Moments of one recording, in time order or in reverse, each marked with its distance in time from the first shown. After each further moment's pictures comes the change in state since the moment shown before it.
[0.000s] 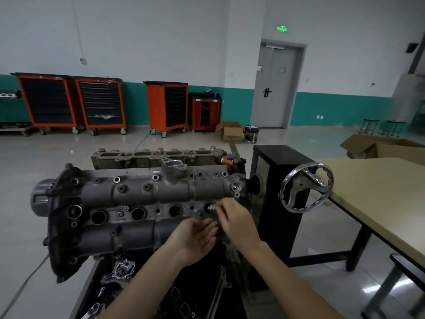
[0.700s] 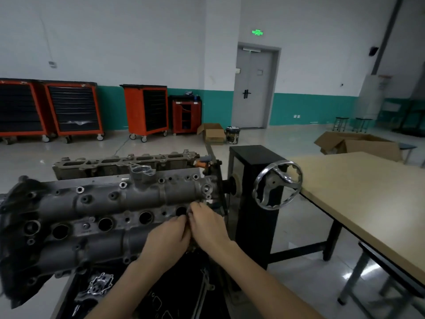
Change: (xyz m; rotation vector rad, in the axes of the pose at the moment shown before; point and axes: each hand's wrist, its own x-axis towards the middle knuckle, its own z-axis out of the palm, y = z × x) left_hand 0.002 -0.008 0.004 1.805 0.292 1.067; right_hand 0.007 -0.003 -0.002 -0.178 -0.351 0.261
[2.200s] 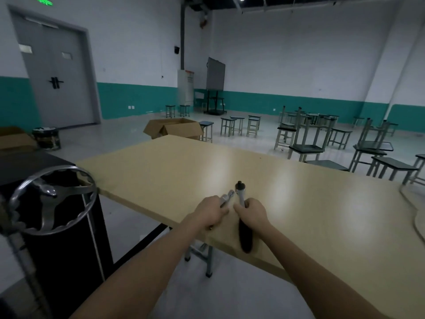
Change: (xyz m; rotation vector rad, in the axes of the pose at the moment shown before) left_hand 0.021 0.490 0.164 -0.378 -0.690 0.709; right_hand -0.310 0.297 -0.287 -0.035 0.477 1.229
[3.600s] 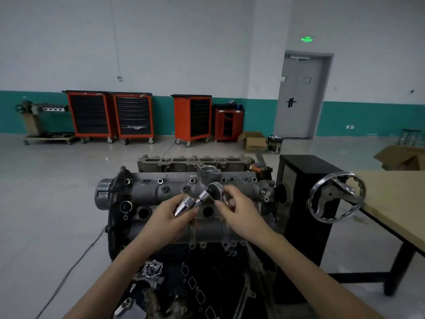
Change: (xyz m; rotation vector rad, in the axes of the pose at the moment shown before) left_hand -0.554 -0.204 -0.192 -0.332 1.022 -0.467; right_hand -0.351 -0.351 0.226 0.610 -0.944 -1.141
